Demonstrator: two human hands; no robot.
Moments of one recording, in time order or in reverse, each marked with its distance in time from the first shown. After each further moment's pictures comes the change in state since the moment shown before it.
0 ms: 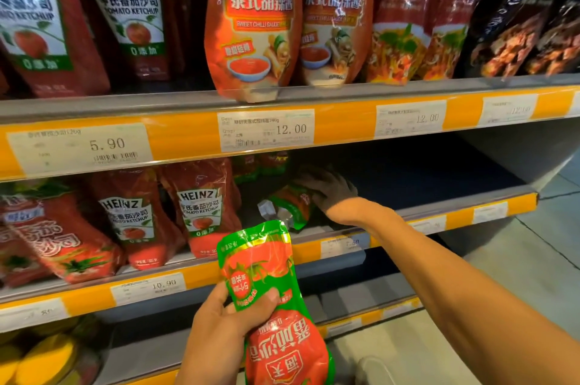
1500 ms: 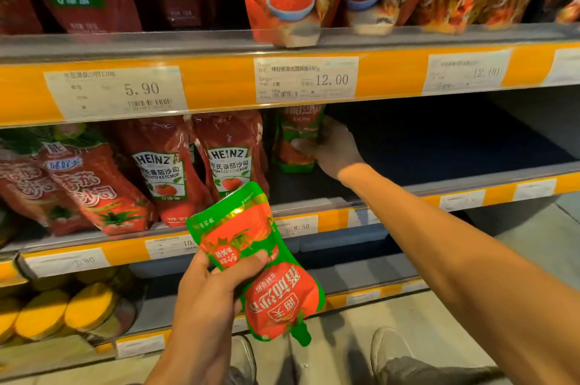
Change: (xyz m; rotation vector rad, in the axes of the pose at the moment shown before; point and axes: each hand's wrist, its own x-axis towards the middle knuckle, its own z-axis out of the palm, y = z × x) left_hand -0.002 -0.003 -0.035 -0.034 0.153 0.171; right_hand 0.030 -0.052 0.015 0.701 0.340 -0.096
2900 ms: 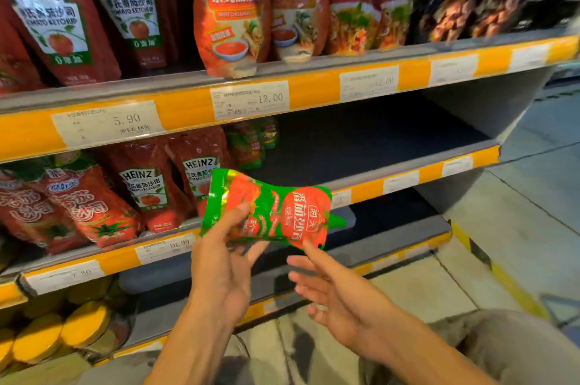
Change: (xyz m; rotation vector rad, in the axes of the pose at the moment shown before) left_hand -0.020 0.018 0.045 -0.266 -0.057 -0.002; right_hand -0.259 -0.052 -0.019 0.870 -0.194 0.923
